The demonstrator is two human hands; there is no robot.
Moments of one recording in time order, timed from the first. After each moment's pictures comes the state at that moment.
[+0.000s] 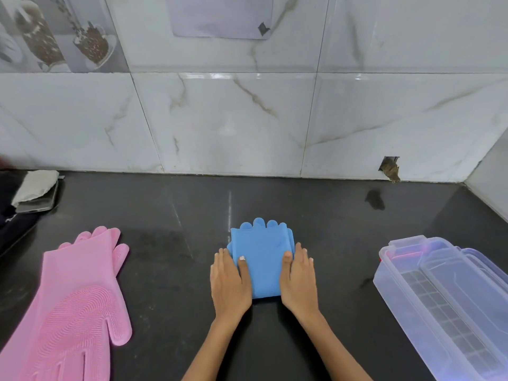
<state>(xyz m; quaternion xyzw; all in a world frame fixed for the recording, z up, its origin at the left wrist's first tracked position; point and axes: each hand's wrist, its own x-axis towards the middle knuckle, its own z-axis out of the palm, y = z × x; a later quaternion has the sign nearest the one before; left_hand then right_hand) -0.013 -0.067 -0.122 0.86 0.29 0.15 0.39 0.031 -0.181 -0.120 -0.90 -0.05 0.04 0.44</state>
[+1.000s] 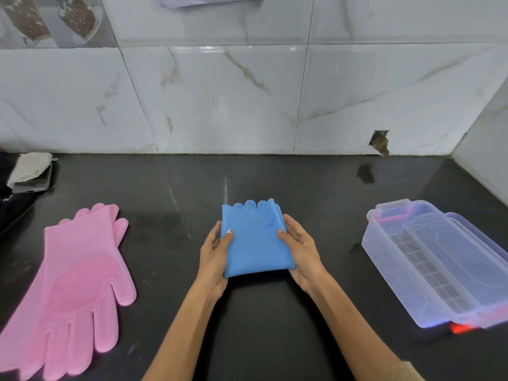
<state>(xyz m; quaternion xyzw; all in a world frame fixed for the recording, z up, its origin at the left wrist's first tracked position) -0.045 -0.050 -0.103 0.52 0.26 0.10 0.81 0.021 -0.207 -0.113 -0.52 0.02 0.21 0.83</state>
